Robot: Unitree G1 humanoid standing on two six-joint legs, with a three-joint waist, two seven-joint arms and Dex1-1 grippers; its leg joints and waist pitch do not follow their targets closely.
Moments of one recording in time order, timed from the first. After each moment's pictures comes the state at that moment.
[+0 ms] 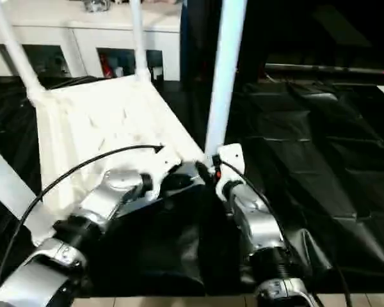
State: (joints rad) left arm -0.65 0.07 -0.26 0.68 0.08 0.23 -0.76; right arm -0.40 -0.07 0.02 0.45 0.08 0.21 0.29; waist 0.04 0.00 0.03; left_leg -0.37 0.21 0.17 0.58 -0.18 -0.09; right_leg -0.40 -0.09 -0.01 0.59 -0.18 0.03
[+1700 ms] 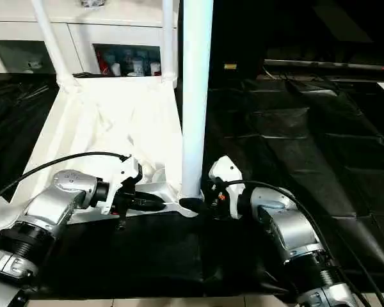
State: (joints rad) left arm -0.53 0.35 -0.25 0.48 -0.06 0.28 -1.26; right arm -0.34 -0.38 0.20 0.25 0.20 0.26 0.99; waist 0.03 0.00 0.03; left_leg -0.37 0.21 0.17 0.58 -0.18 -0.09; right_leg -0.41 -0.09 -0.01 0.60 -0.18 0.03
